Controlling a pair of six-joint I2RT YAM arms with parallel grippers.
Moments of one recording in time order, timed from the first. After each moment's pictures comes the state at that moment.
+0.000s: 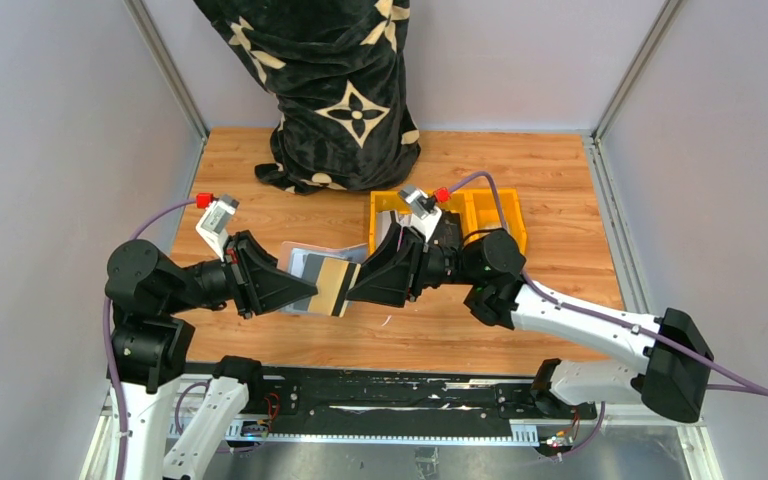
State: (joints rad) left arm -0.15 0.56 1.08 -0.45 1.15 -0.73; right arm 1.02 1.18 0.84 0.83 -0.65 0.93
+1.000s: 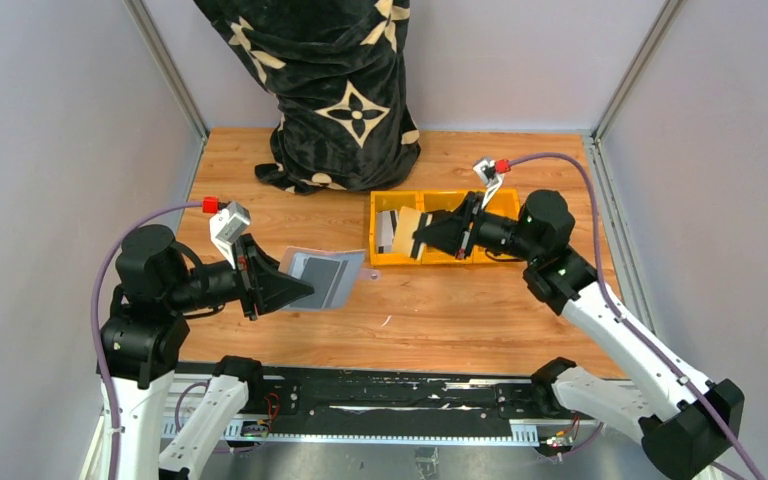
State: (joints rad) left arm -0.15 0.62 1.19 -0.83 1.05 -0.26; right arm 0.58 0.95 0.85 0.17 -0.69 0.63
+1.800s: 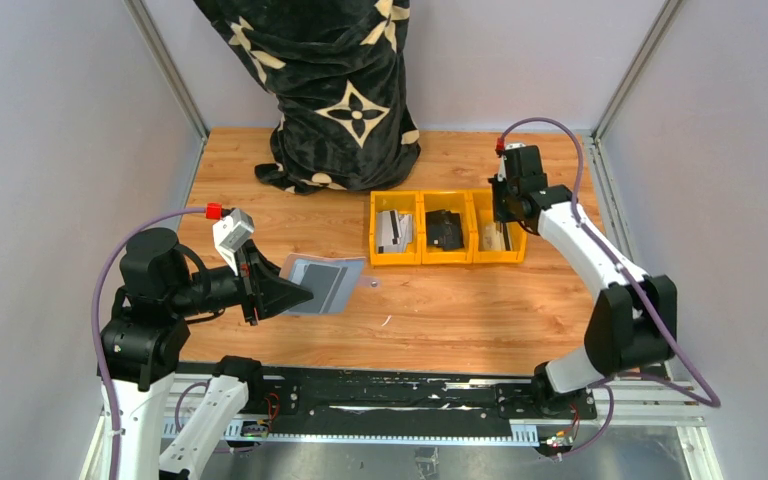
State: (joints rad) left arm -0.15 0.61 1.18 -0.90 1.04 -0.17; right arm 0.25 1.44 1.17 -0.52 0.12 0.07
